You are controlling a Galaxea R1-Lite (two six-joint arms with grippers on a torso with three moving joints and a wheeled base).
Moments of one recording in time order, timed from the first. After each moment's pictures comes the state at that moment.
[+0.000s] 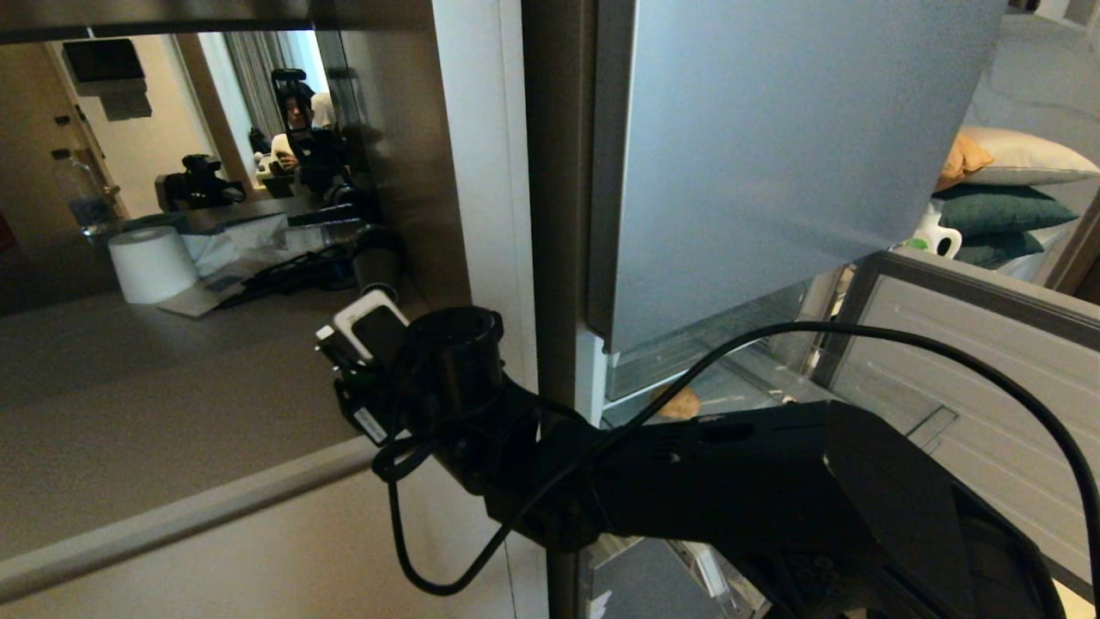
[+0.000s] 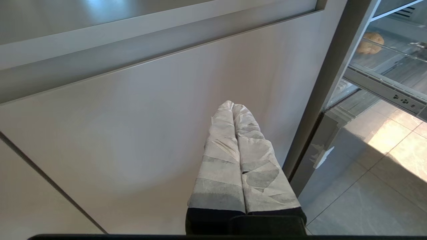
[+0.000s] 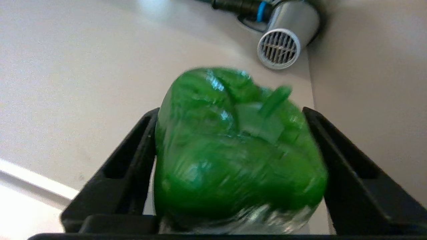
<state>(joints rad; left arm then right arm) -0.01 0.00 -0.03 0.08 0.00 0.00 1.00 2.48 -1.94 -0.54 -0.24 -0.27</state>
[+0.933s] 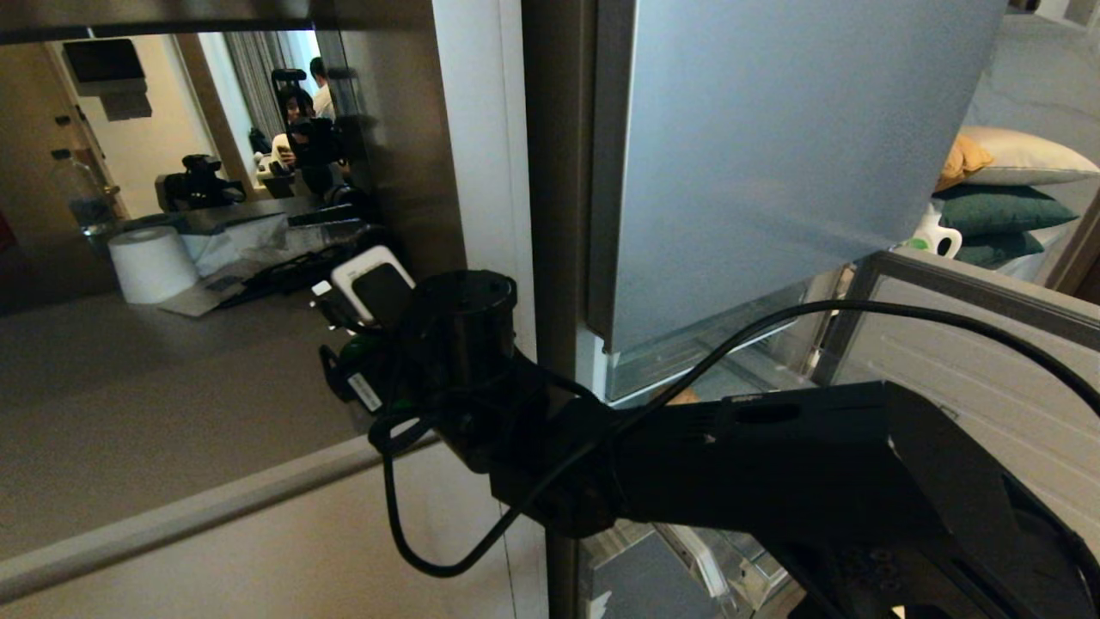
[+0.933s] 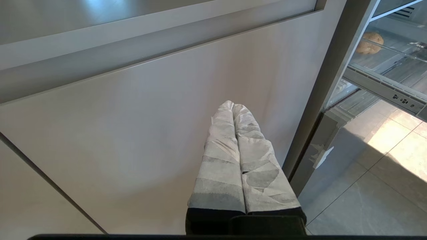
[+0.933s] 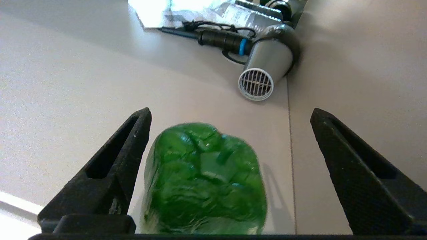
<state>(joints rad) -0.01 0.00 -0.03 0.08 0.00 0.00 1.01 2.42 -1.94 -0.57 -0.26 -0.27</state>
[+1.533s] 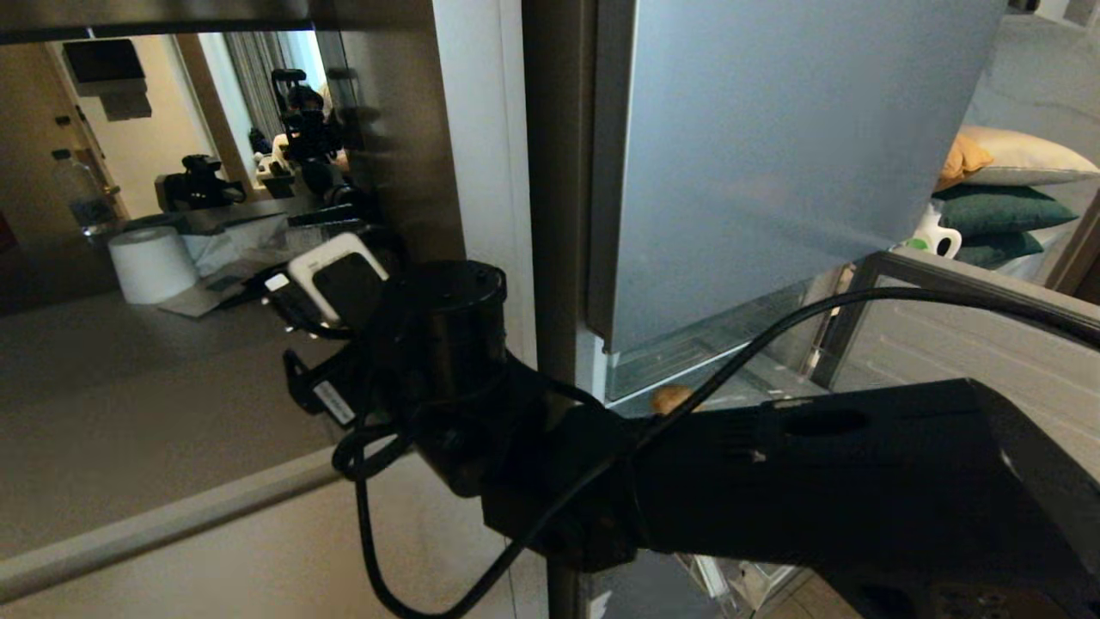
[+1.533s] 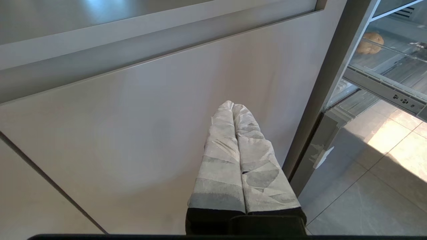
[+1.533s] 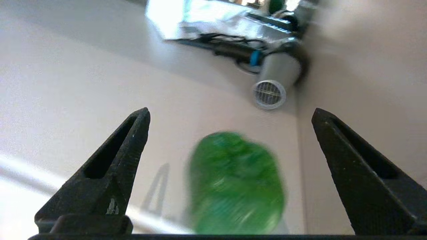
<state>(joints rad) -0.01 0.00 -0.03 0.08 0.00 0.00 1.06 2.34 -1.85 -0.57 -0.29 -0.26</state>
